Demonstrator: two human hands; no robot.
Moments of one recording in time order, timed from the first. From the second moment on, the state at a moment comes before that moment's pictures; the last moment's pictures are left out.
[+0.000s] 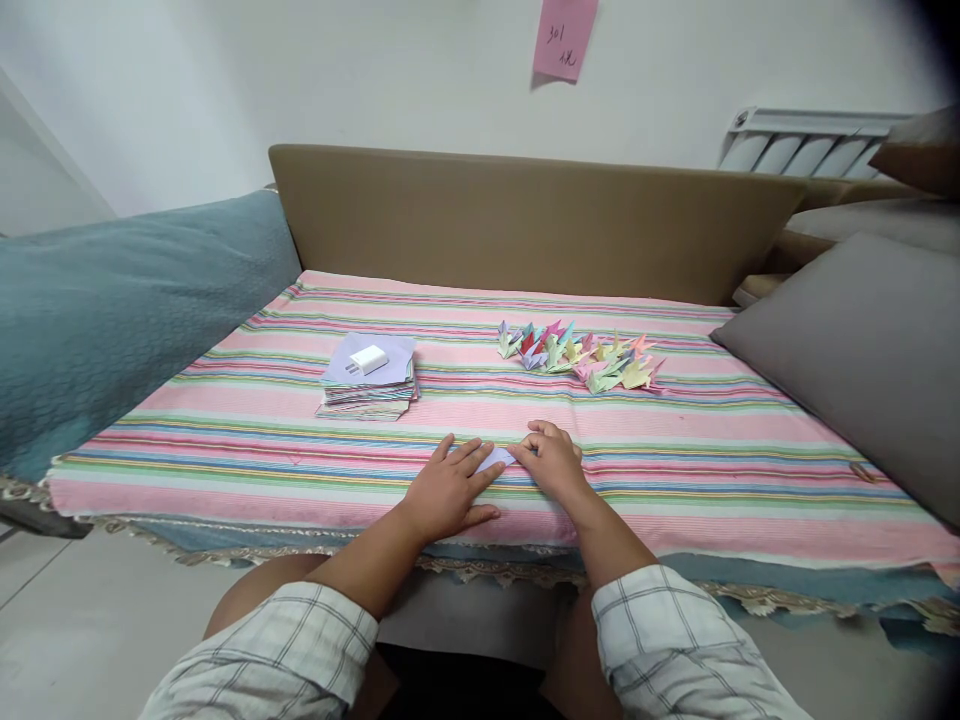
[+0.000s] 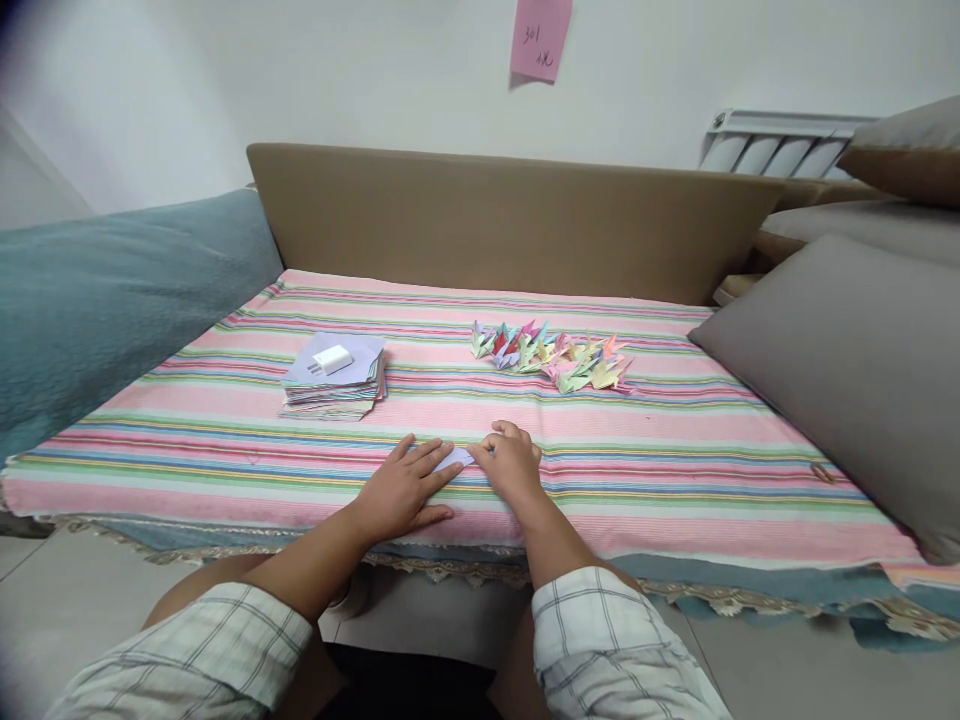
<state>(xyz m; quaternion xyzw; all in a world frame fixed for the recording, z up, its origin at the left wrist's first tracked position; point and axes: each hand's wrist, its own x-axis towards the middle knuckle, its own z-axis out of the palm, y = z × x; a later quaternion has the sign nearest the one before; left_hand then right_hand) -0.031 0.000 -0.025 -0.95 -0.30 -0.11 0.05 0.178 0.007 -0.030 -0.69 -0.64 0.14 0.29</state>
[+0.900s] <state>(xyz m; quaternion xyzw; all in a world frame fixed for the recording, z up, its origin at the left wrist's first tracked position) -0.041 0.010 0.002 -0.82 -0.52 -0.21 -0.10 0.146 -0.013 -0.029 -0.54 -0.80 0.03 0.27</state>
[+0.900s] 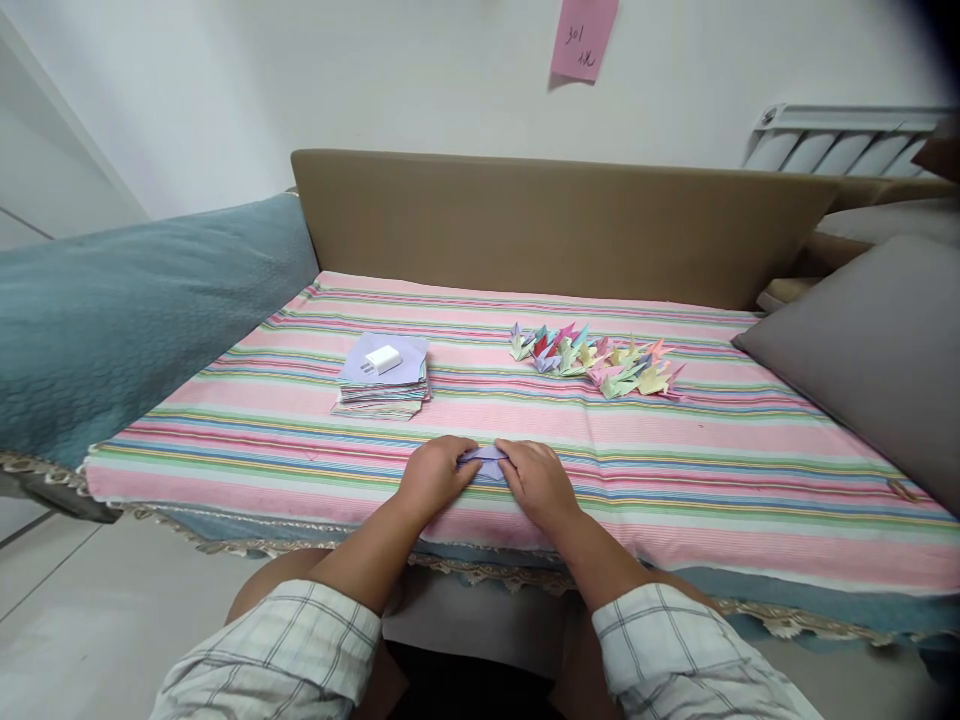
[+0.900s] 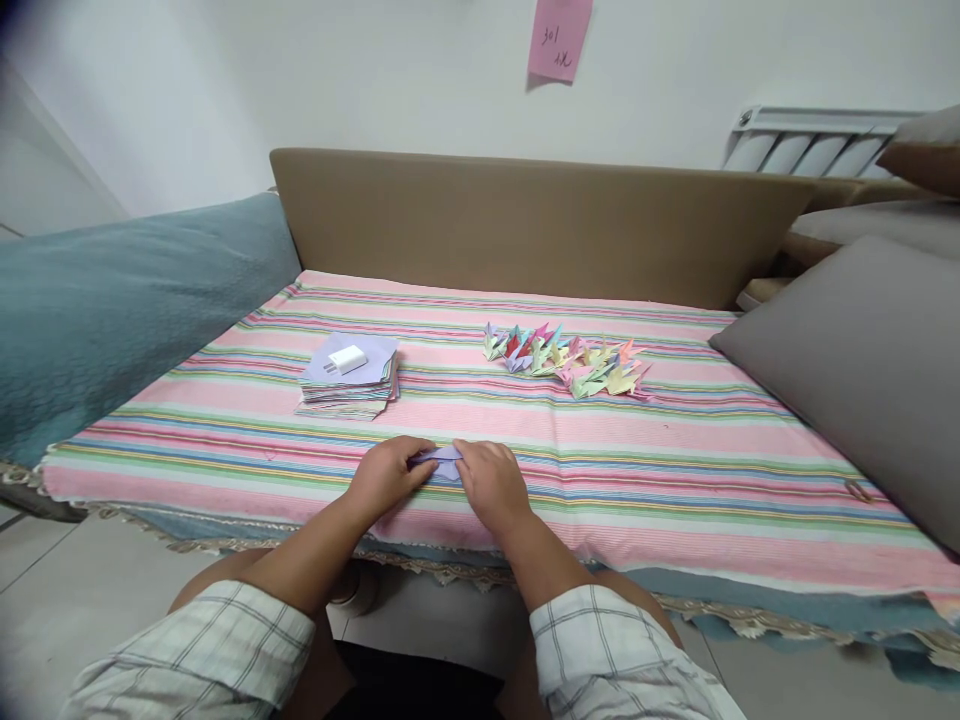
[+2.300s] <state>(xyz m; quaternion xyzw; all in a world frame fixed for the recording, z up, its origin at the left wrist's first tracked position) -0.060 0.019 0.007 -0.85 -0.49 -0.17 -0.06 0.142 -0.015 -0.035 -0.54 -0.81 -0.06 0.22</state>
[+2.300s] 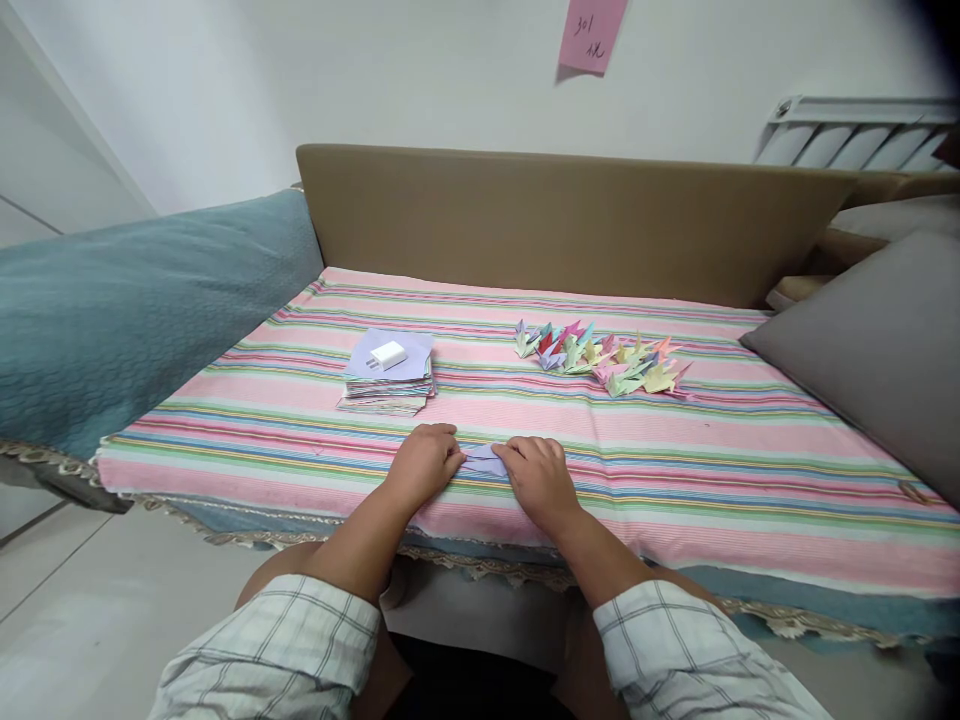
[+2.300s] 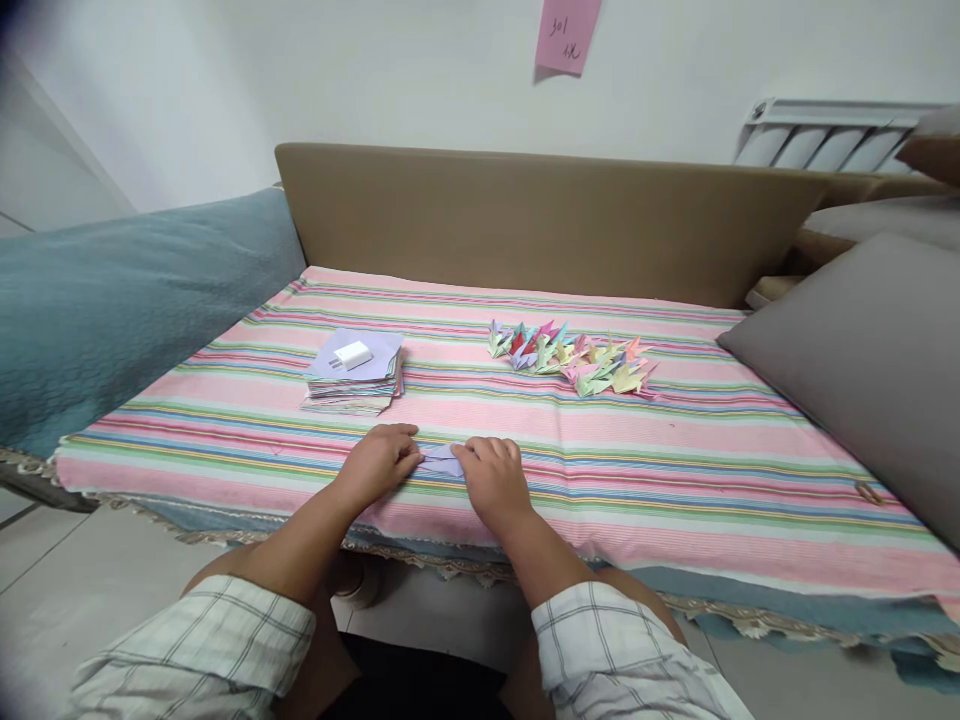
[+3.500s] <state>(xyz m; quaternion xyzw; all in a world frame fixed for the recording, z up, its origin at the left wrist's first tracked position) -0.065 0.018 0.004 -0.80 -0.53 -0.27 0.04 0.140 -0.014 -0.037 -0.55 -0.80 -0.08 0.21</state>
